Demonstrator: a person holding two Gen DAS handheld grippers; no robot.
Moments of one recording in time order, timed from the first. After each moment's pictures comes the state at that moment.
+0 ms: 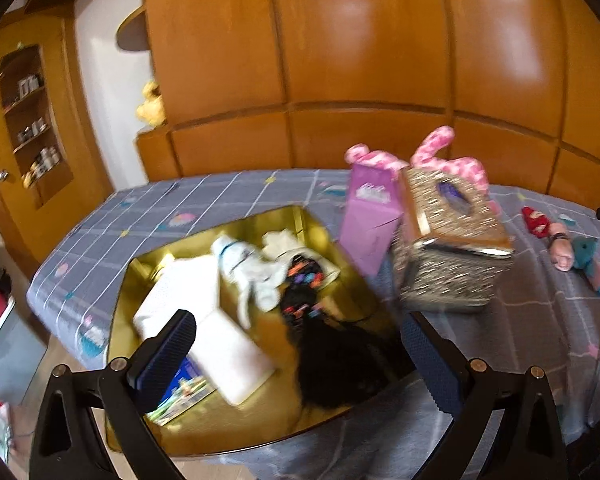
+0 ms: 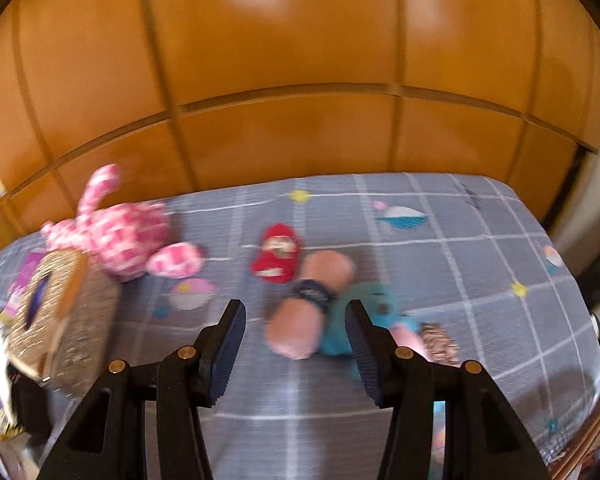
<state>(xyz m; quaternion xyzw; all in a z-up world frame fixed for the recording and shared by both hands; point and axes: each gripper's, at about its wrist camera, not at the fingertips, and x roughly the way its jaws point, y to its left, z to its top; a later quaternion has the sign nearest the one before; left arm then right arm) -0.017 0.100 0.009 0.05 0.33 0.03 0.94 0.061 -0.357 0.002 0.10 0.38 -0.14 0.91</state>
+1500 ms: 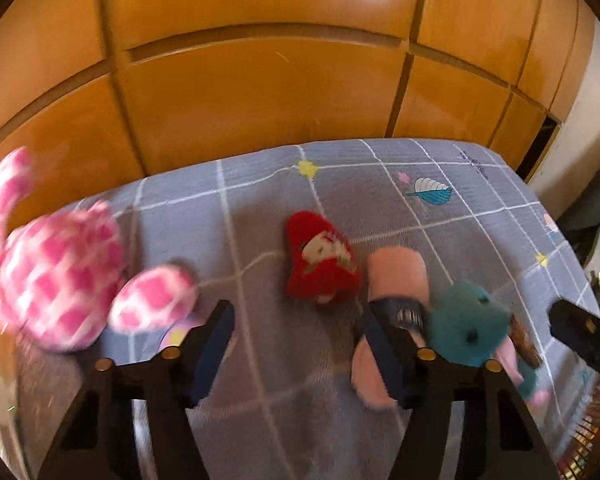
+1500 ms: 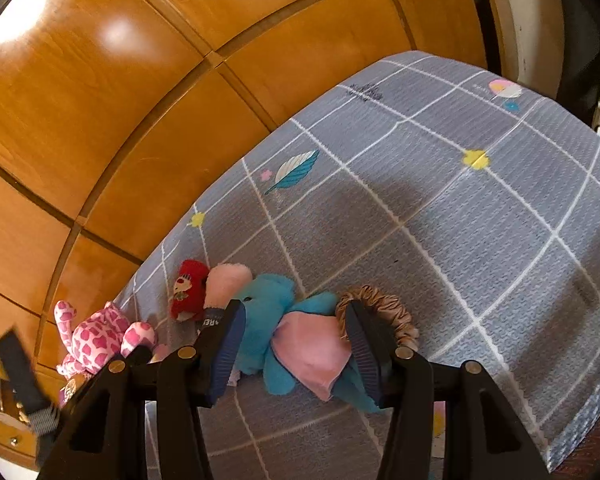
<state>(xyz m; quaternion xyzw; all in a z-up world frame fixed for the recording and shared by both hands) 0.186 -0.273 -0.044 0.10 0.44 -0.26 0.86 0.027 -0.486 -0.054 0.38 0.36 -0.18 0.83</state>
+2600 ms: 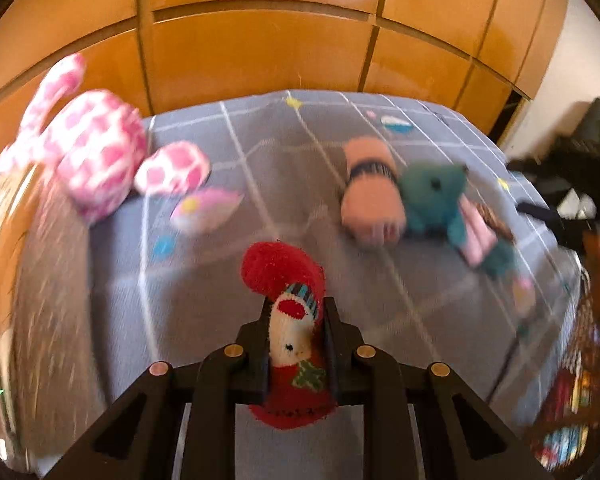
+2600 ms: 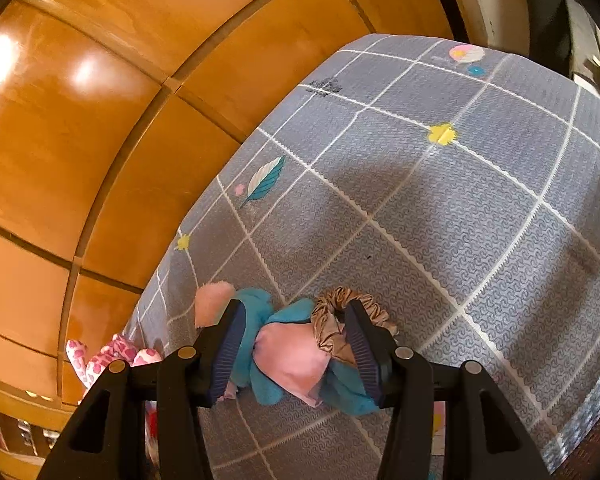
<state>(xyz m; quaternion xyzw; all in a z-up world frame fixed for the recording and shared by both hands) 0.112 -0.213 -0.070 0.10 0.45 -0.30 0.83 0.007 -0.510 -0.067 0.46 0.33 -0.21 0.80</state>
